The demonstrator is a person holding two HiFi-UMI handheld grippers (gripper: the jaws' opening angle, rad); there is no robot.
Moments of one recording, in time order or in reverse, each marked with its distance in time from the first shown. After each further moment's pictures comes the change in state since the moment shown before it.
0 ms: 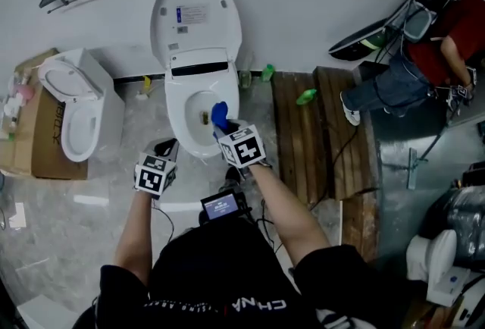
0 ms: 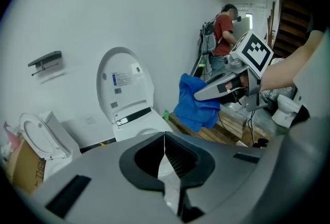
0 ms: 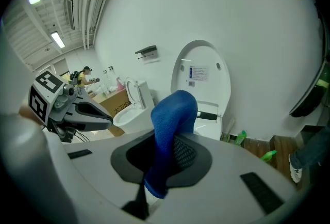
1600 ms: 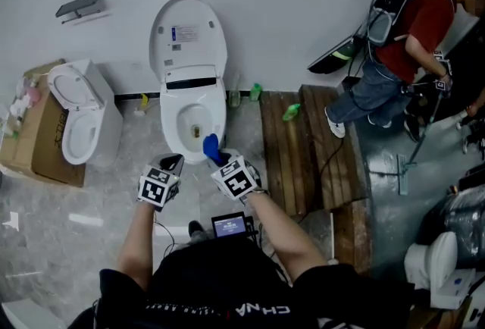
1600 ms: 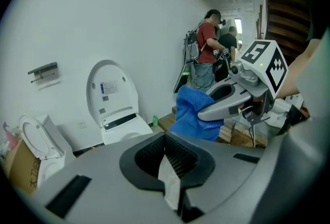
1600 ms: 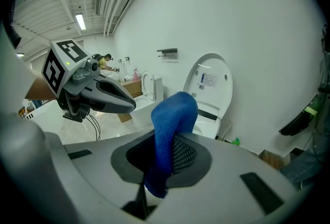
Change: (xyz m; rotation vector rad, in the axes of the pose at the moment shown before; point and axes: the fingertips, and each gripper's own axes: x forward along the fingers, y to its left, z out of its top) left arm -0.064 -0.131 0.001 0.028 -0.074 -0.043; right arm -0.128 0.069 -0.083 -0.216 0.013 0.034
